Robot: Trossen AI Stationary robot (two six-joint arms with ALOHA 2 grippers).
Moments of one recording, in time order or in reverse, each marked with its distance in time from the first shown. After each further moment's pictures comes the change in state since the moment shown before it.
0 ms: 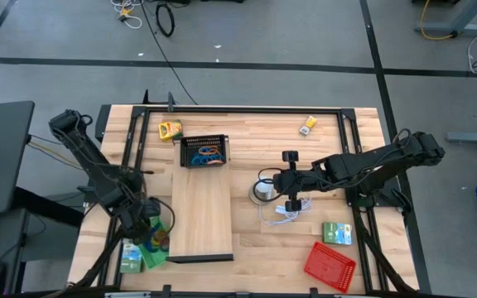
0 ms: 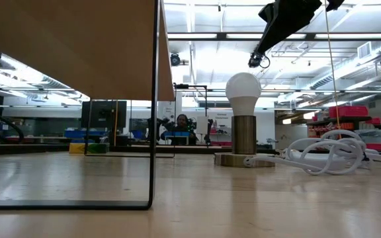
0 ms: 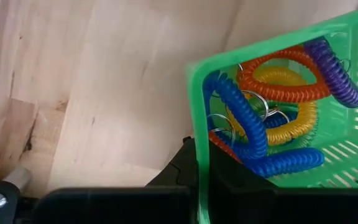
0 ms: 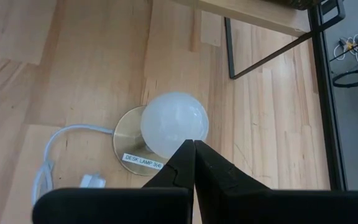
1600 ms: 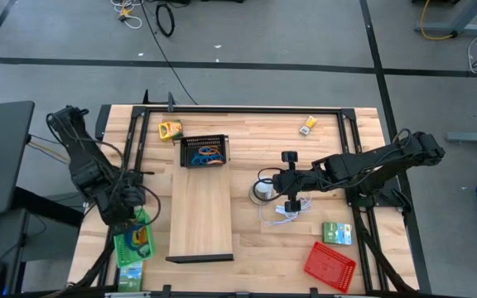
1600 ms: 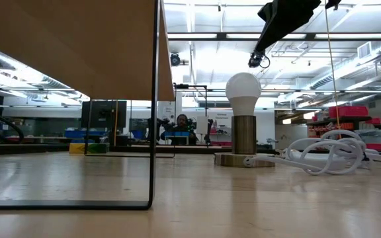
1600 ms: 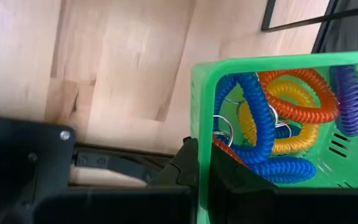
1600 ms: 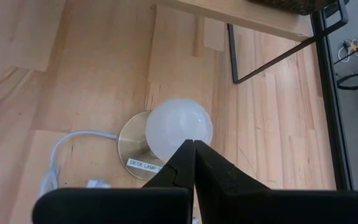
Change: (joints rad) left arm 0.001 -0.163 0.336 -0.411 -0.013 0.074; right arm 0.000 0.000 0.000 0.018 -0.015 0.005
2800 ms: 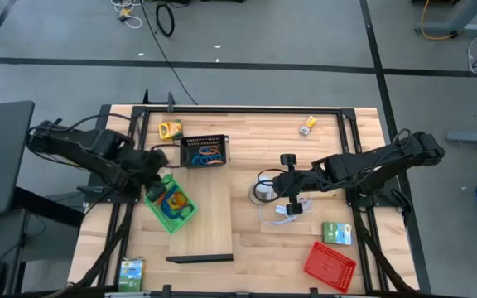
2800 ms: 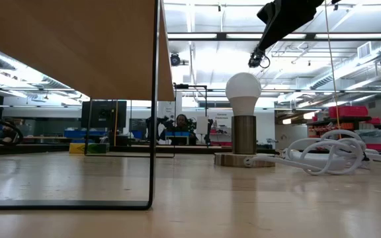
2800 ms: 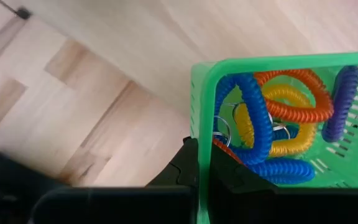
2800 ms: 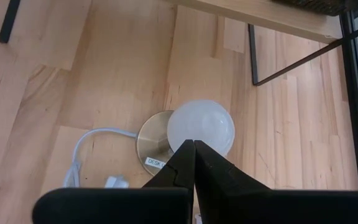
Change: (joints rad) left arm 0.665 0.067 0.213 -0.029 0.033 0.235; right arm 0.000 0.000 0.000 0.000 -0.073 -0.005
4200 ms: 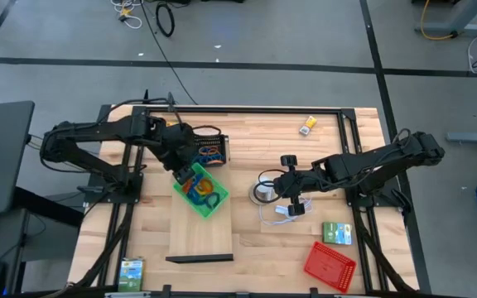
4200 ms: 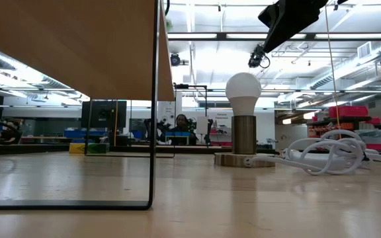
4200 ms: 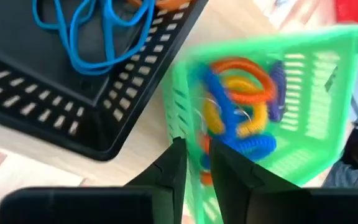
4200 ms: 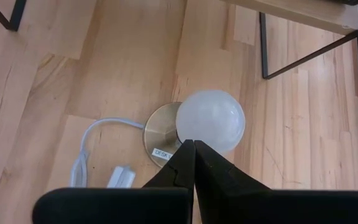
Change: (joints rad) left arm 0.355 0.261 0.124 0.111 0.211 0.325; right arm 0.000 0.000 0.000 -0.031 -0.033 -0.003
